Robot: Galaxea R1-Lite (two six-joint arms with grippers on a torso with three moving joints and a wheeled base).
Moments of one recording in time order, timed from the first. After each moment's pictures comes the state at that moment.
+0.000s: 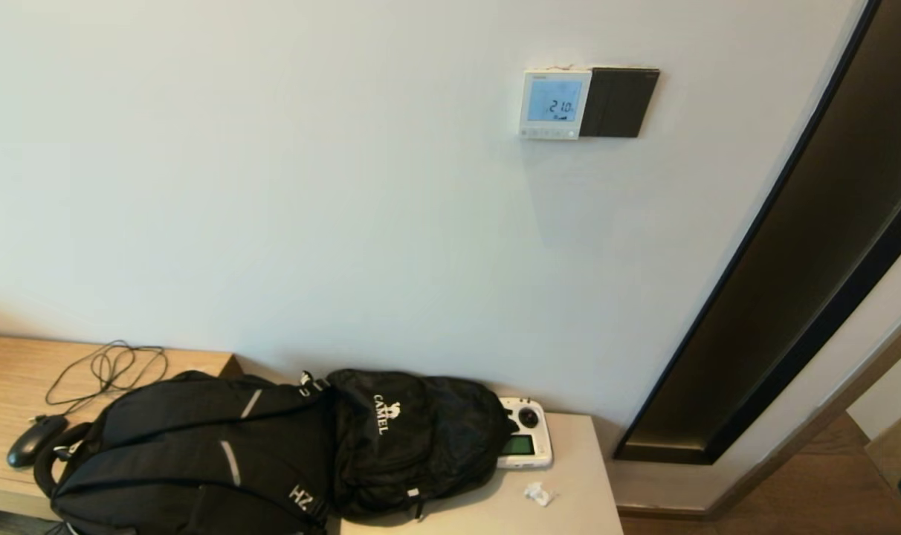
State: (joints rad) left arm 0.00 0.00 0.00 -0.01 0.00 0.00; right arm 0.15 0.43 -0.13 -0.27 0.00 -0.09
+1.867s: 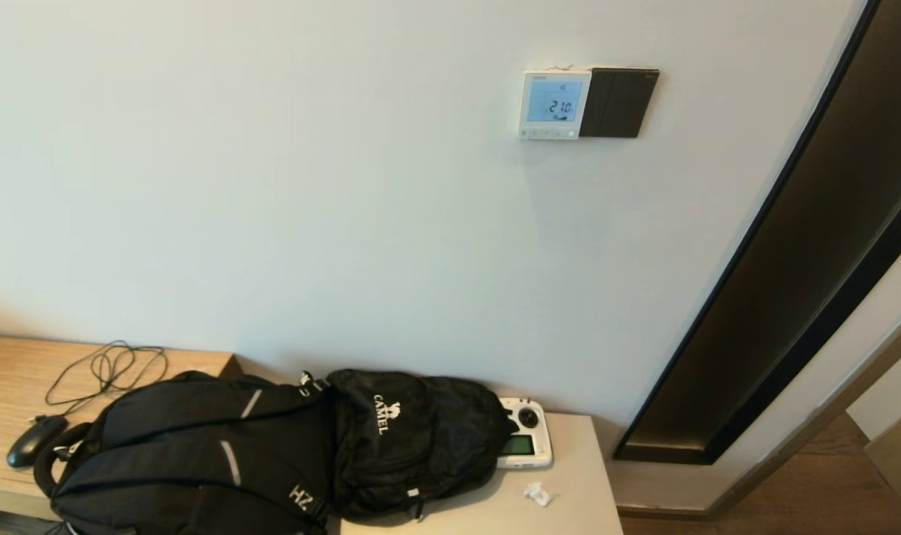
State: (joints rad) left arm 0.00 0.00 0.00 -0.01 0.00 0.00; right arm -0.02 0.00 0.00 0.00 0.02 -0.03
